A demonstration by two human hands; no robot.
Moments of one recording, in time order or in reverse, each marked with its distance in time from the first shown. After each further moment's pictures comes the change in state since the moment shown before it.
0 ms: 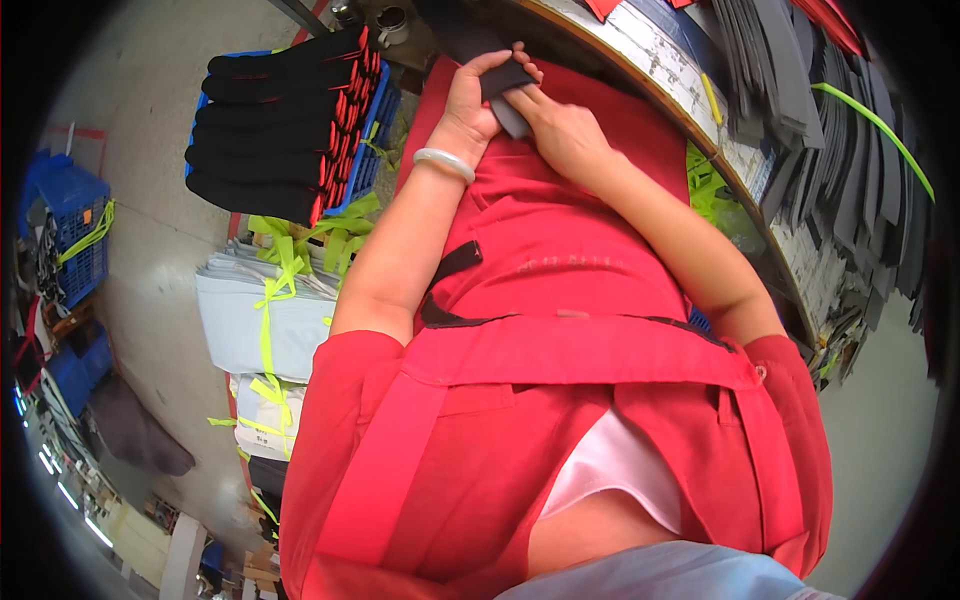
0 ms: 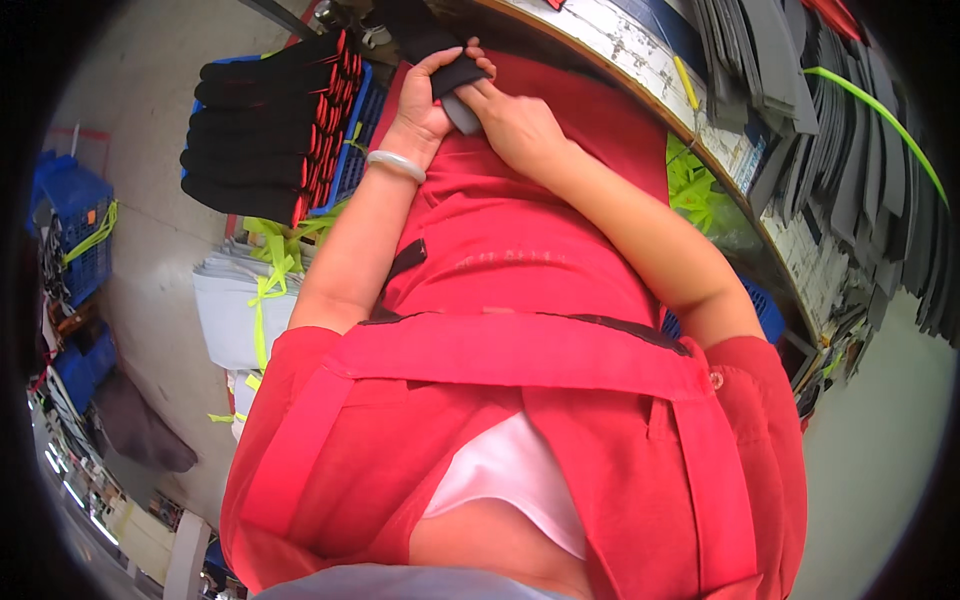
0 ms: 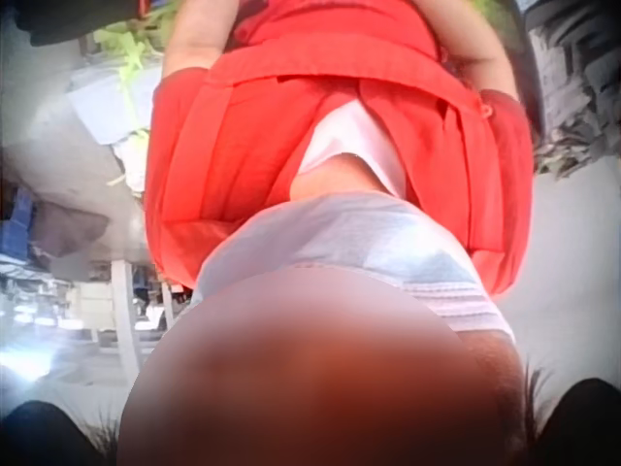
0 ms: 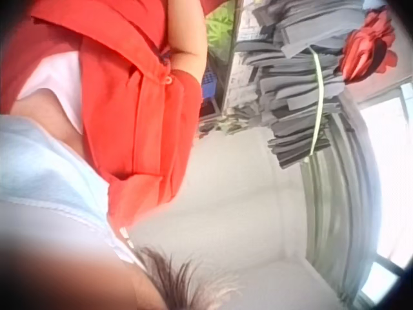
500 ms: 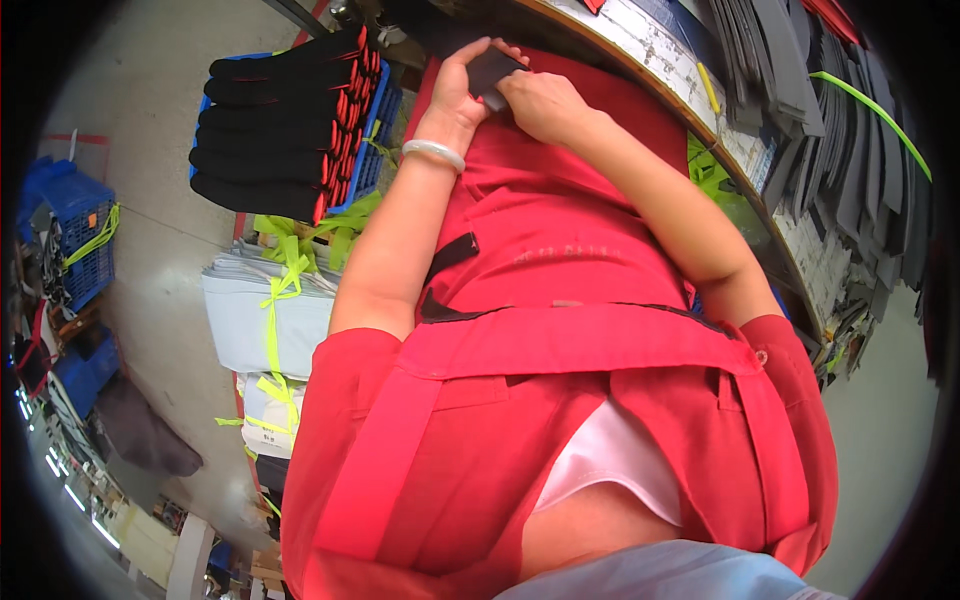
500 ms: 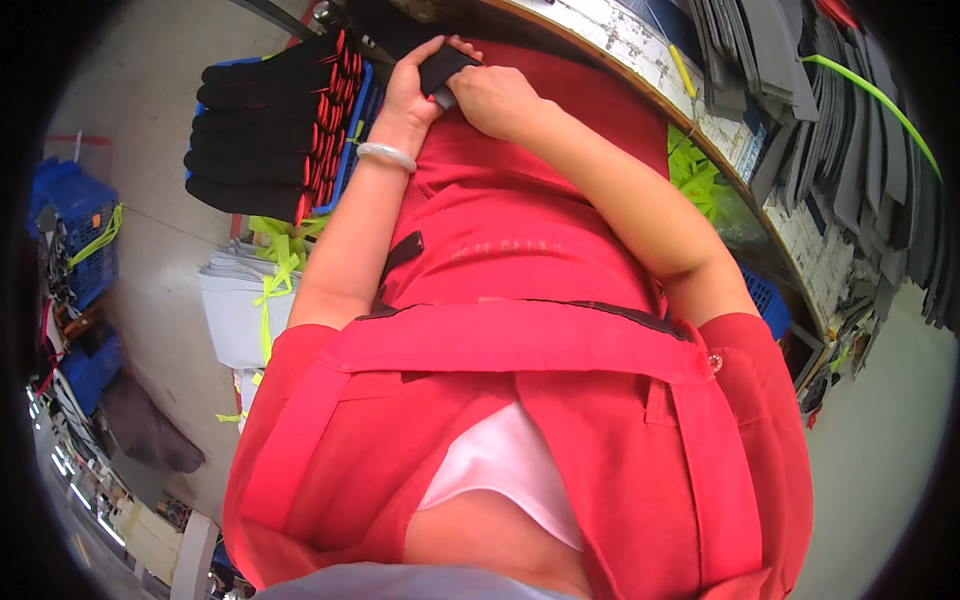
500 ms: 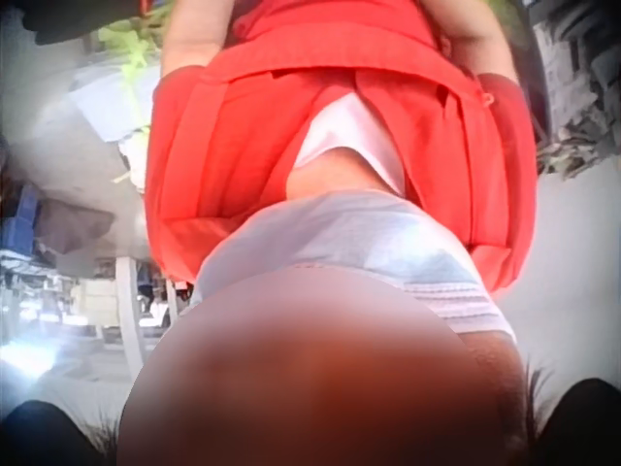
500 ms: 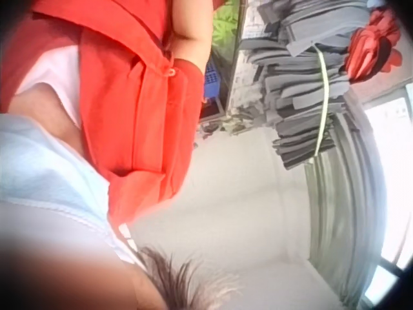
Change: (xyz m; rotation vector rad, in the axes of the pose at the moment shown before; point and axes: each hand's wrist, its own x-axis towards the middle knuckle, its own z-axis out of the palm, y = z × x) left_hand 0.006 0.010 0.000 0.211 0.078 0.005; right_hand 0.031 0.007 0.000 -0.091 -0.189 0.009
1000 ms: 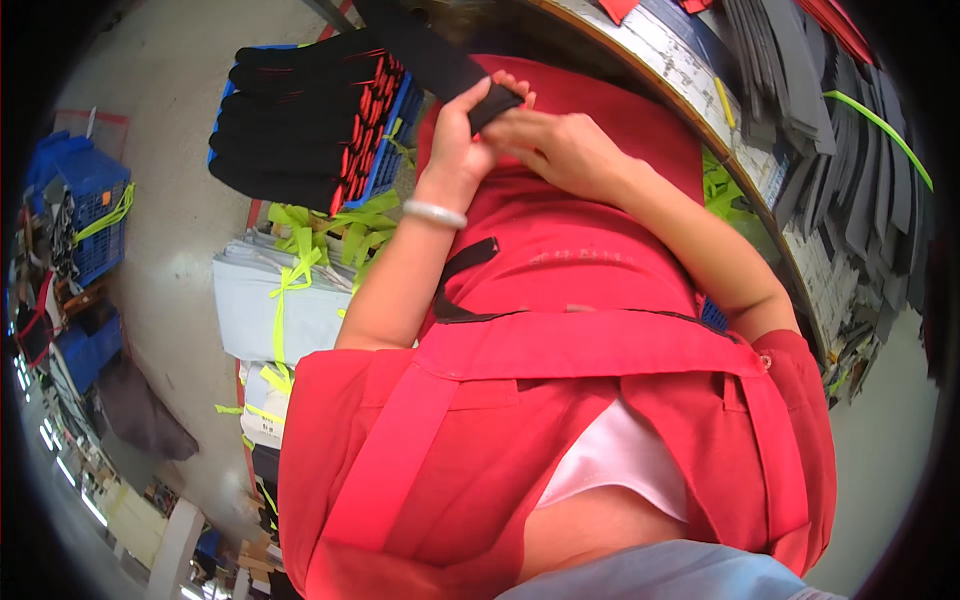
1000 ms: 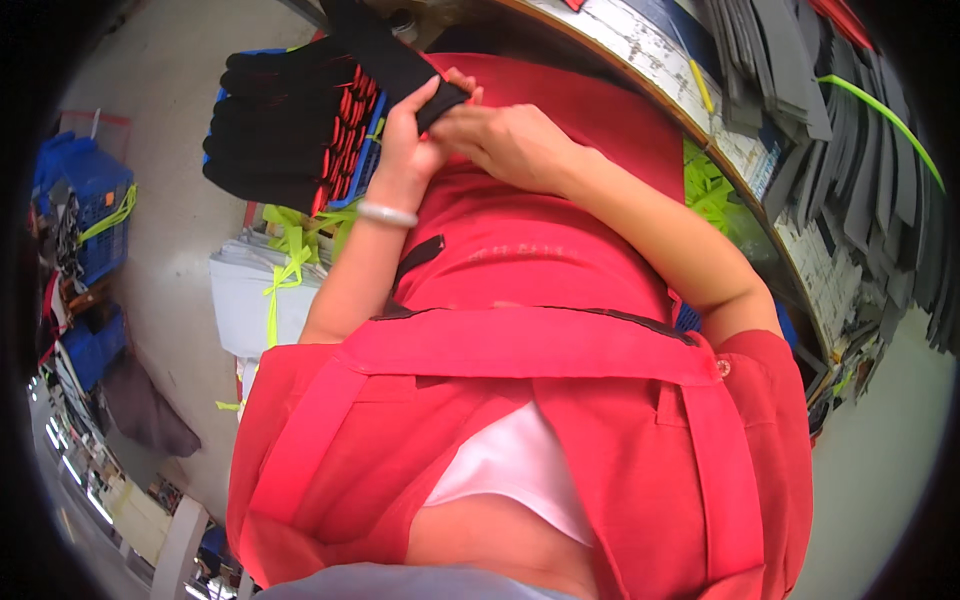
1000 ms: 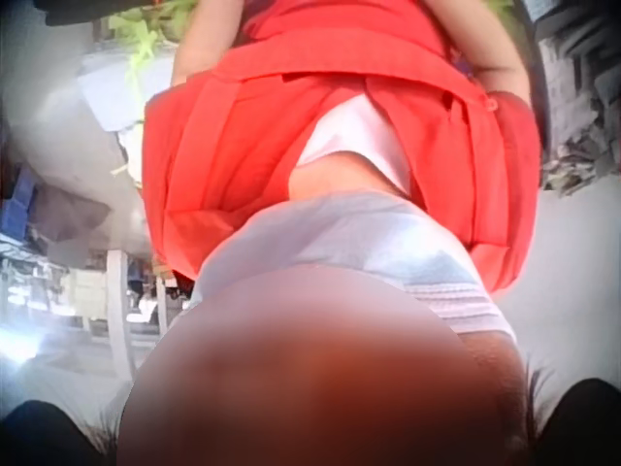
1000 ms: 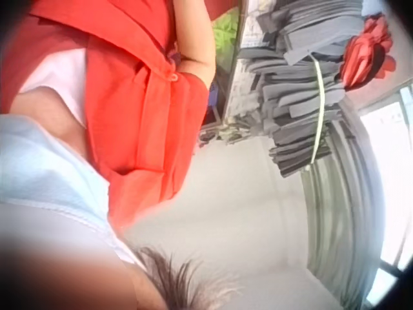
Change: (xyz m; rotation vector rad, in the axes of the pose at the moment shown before) left_hand -0.087 -0.006 0.029 -0.153 0.174 0.149; right_hand -0.042 -0.034 -0.017 0.390 0.261 -0.369
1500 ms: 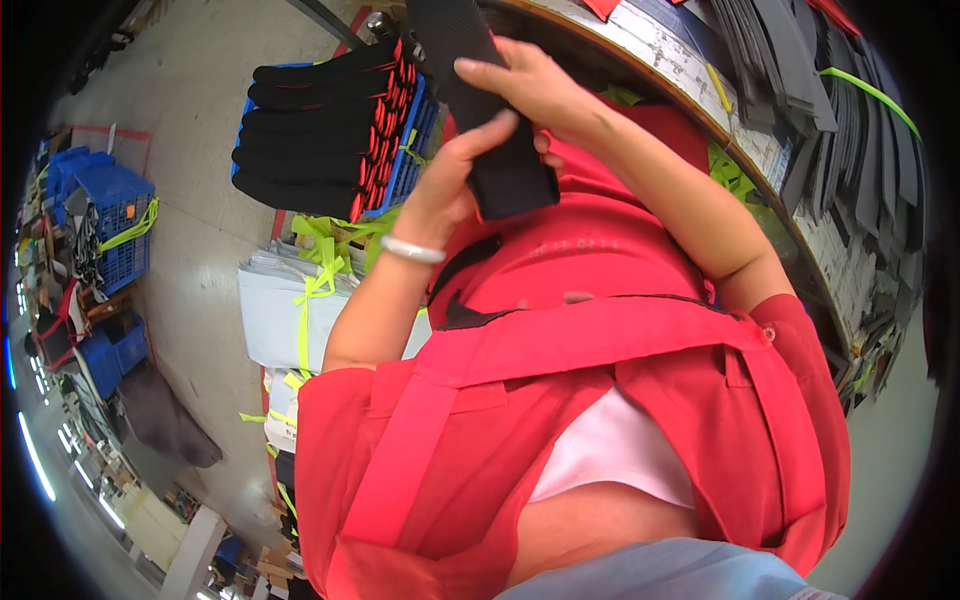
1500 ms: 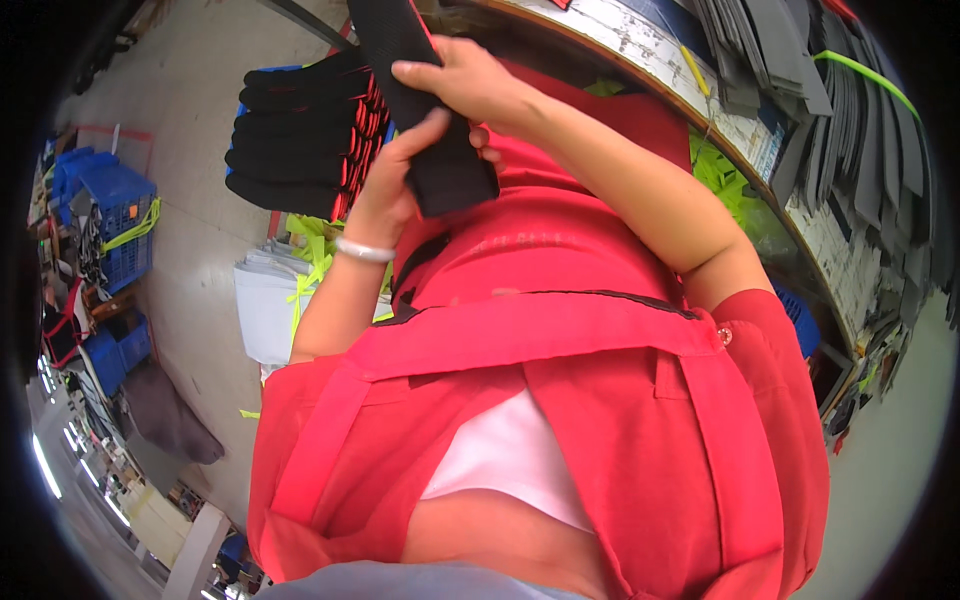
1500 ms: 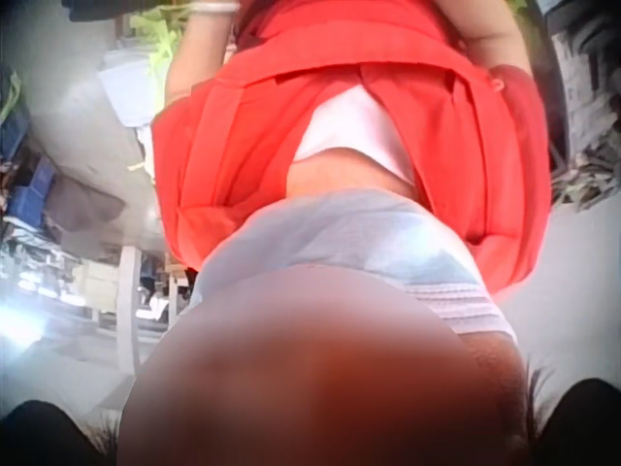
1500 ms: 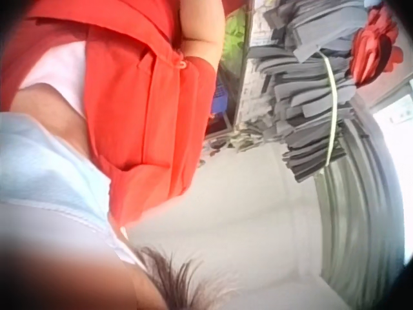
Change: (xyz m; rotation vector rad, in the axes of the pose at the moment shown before) left_hand -0.077 -0.001 0.053 0.435 -0.194 -0.239; right_hand 0.062 -0.009 -0.008 0.869 0.205 0.453
